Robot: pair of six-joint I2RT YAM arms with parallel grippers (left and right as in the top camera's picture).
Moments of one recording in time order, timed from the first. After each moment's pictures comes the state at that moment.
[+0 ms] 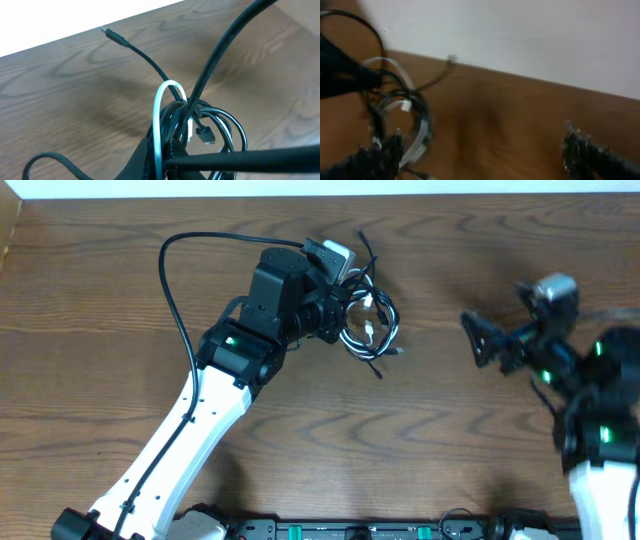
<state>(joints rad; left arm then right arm) -0.48 1.41 1.25 -0.44 0.25 -0.05 -0.12 0.99 0.81 -0.14 -0.72 -0.02</state>
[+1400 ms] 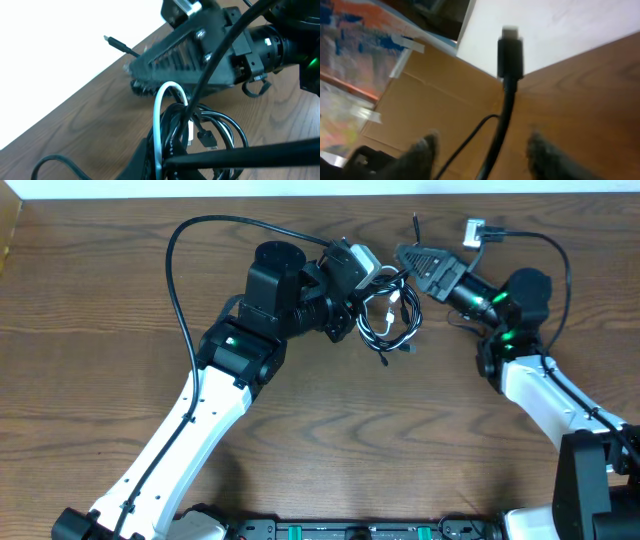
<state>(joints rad) -0.48 1.41 1.25 -0.28 0.47 0.24 0.15 1.61 0.85 0.86 -0.79 1.15</state>
